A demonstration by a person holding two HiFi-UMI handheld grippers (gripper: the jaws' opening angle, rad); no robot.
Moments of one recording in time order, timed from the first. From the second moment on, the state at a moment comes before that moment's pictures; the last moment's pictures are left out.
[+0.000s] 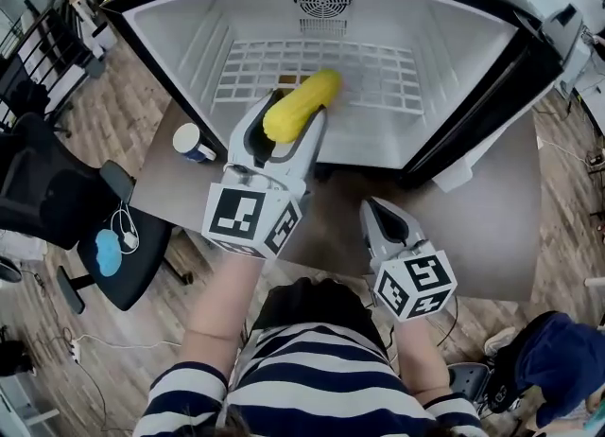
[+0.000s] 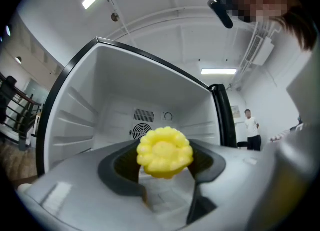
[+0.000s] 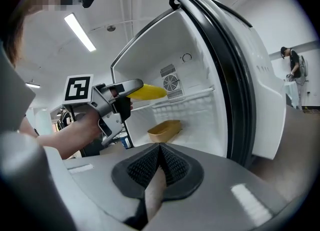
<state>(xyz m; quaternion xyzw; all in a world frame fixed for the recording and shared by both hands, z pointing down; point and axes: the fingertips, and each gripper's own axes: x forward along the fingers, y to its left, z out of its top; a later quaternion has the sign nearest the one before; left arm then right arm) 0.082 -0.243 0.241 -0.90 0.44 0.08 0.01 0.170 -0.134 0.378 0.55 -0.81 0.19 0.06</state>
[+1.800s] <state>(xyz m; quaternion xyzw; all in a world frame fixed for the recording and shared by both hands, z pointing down) 0.088 -0.304 0.283 -0.88 0.45 -0.16 -0.01 0.134 -0.157 0.425 0.46 -0.85 0.22 0.08</state>
